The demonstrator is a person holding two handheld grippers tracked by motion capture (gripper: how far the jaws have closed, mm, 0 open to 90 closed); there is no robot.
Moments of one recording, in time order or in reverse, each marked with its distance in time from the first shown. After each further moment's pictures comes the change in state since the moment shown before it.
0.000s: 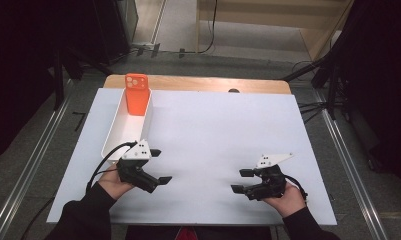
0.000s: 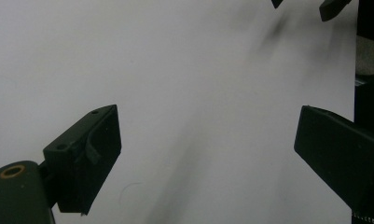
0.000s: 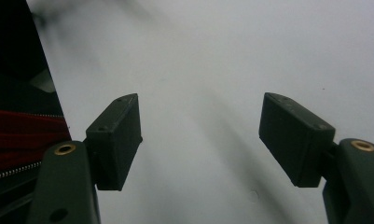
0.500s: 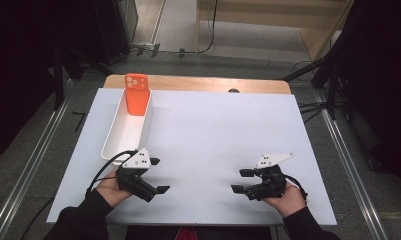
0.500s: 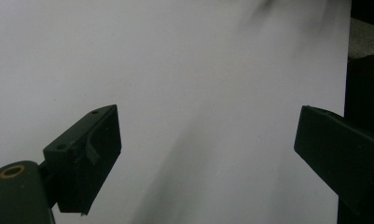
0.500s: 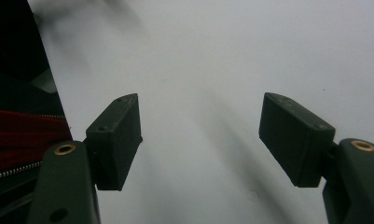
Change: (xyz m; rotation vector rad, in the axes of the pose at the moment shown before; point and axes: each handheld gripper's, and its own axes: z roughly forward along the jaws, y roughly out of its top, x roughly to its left) left arm -0.009 -0.015 0.003 0.042 -0.018 0.003; right arm 0.000 0.000 0.000 -0.004 0.004 0.002
